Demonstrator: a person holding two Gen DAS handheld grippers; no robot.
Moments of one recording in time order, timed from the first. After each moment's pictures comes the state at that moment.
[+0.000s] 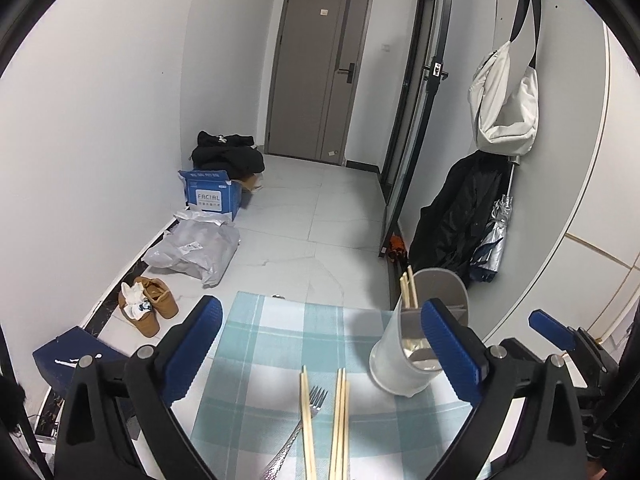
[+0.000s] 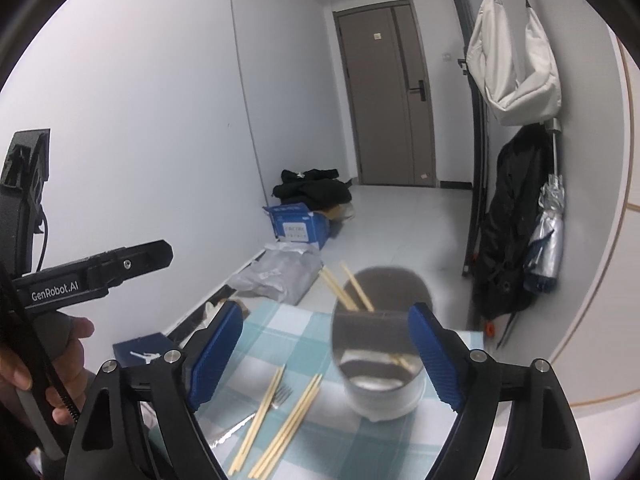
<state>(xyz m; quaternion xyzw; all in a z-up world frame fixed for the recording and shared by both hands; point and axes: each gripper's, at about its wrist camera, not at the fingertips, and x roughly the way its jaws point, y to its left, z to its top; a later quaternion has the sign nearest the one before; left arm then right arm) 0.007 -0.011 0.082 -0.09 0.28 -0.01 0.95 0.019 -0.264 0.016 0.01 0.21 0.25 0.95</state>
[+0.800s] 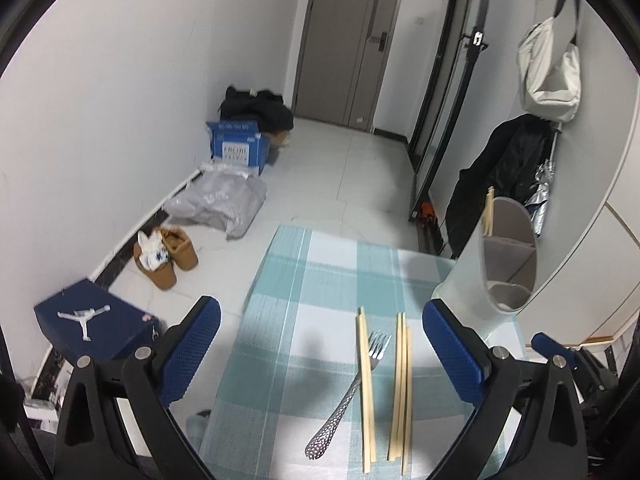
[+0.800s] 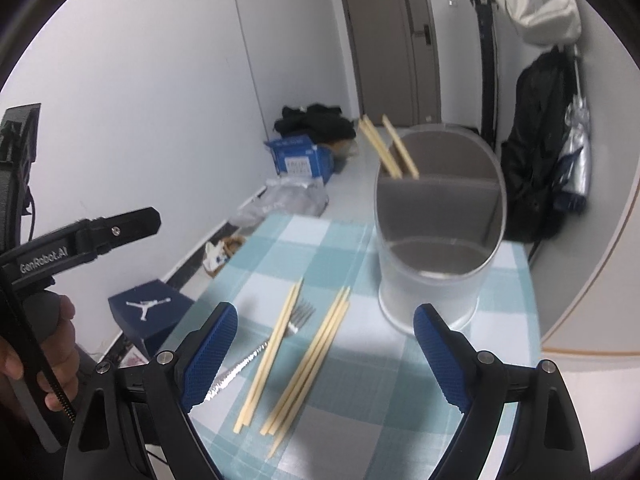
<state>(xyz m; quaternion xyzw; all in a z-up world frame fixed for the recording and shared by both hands) 0.008 0.031 0.000 -0.12 0.34 0.03 0.93 0.015 -0.215 -0.082 -0.01 0.31 0.25 0.92</state>
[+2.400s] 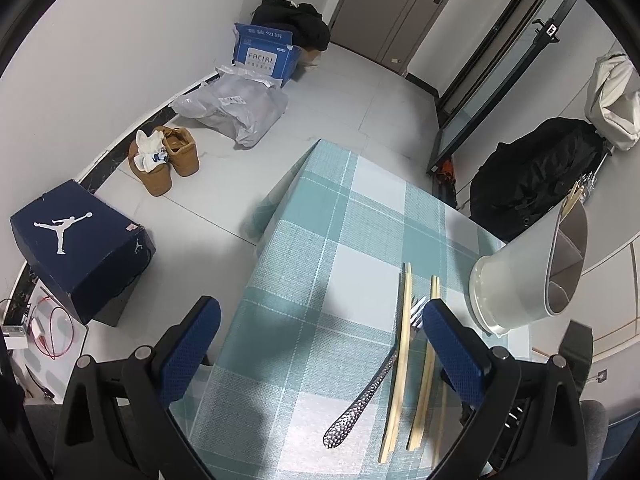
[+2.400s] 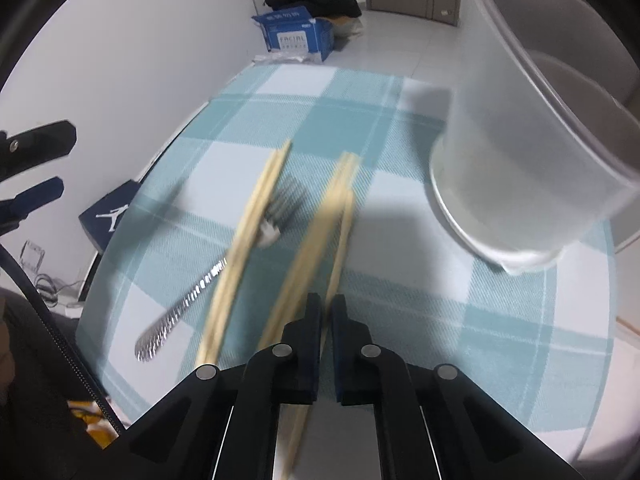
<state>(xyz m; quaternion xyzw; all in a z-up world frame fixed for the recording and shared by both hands) 0.033 0.080 -0.053 -0.22 0.46 0.03 0.86 0.068 -0.167 -0.176 -0.07 0.51 0.23 0.83</state>
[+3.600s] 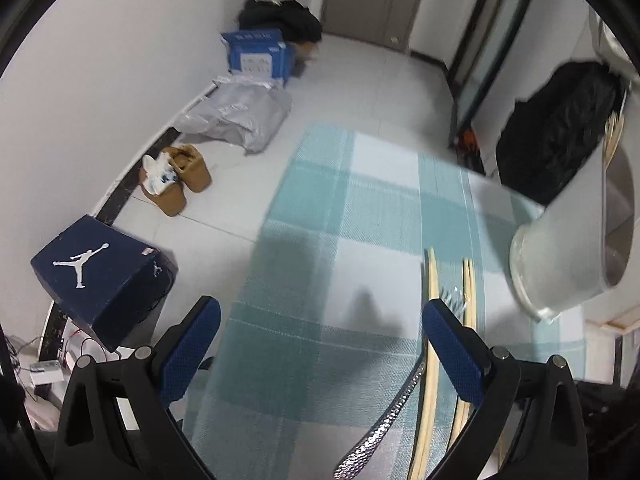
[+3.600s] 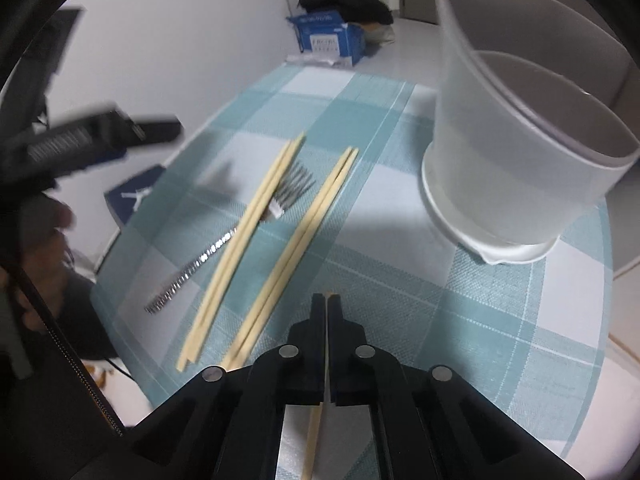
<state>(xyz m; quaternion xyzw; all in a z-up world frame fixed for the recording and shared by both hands) 0.059 0.041 -0.076 -0.12 0.49 0.06 0.86 0.052 -0.199 -0.167 -0.08 0.48 0.29 0.82</state>
